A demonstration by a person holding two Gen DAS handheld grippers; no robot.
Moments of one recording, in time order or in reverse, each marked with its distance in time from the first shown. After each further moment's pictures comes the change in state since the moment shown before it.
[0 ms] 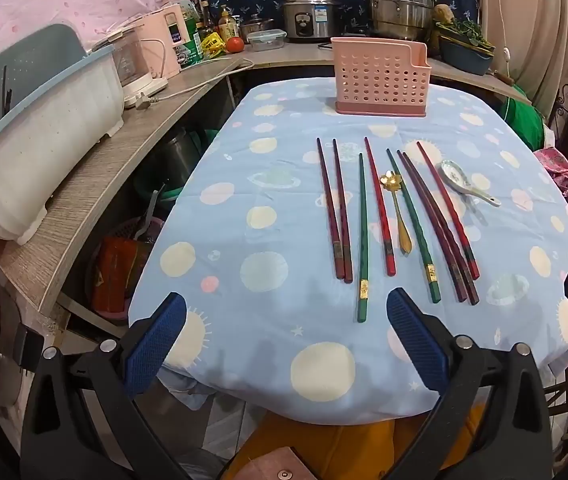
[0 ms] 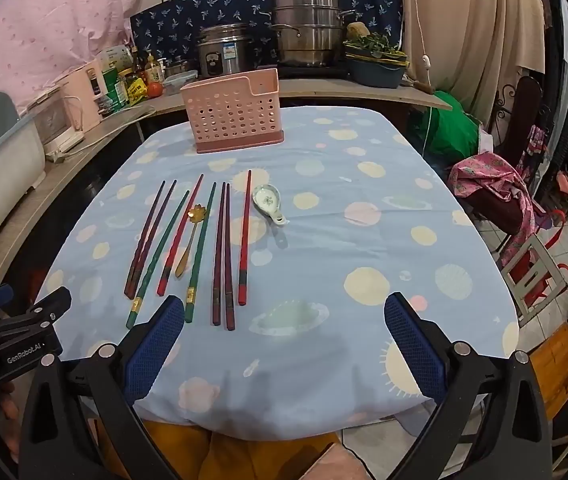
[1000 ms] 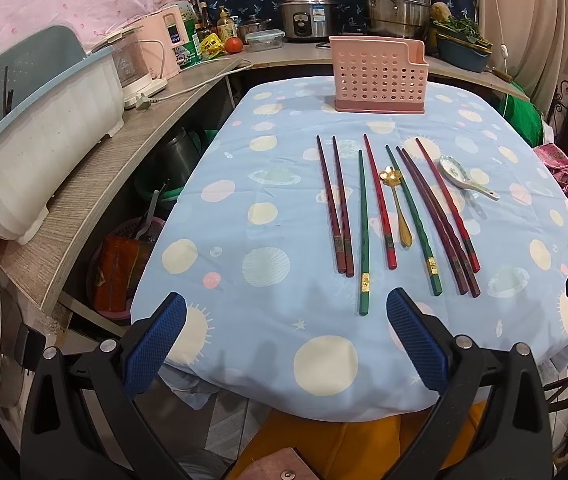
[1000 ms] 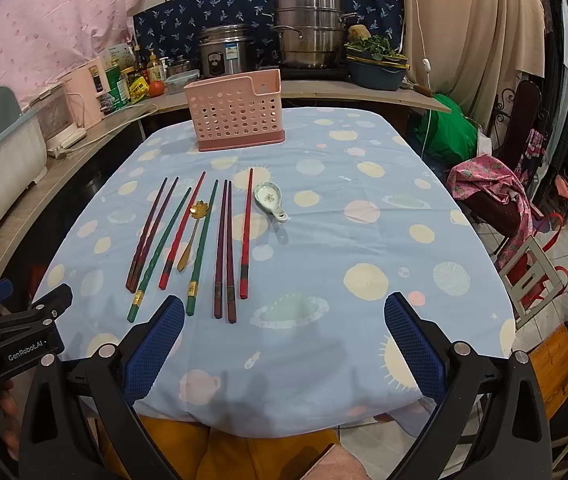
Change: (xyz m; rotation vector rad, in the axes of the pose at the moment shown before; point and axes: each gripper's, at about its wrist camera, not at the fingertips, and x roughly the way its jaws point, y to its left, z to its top) left arm -0.001 -0.001 -0.006 0.018 0.005 0.014; right arm -0.003 0.004 -0.005 -0.002 0.000 0.001
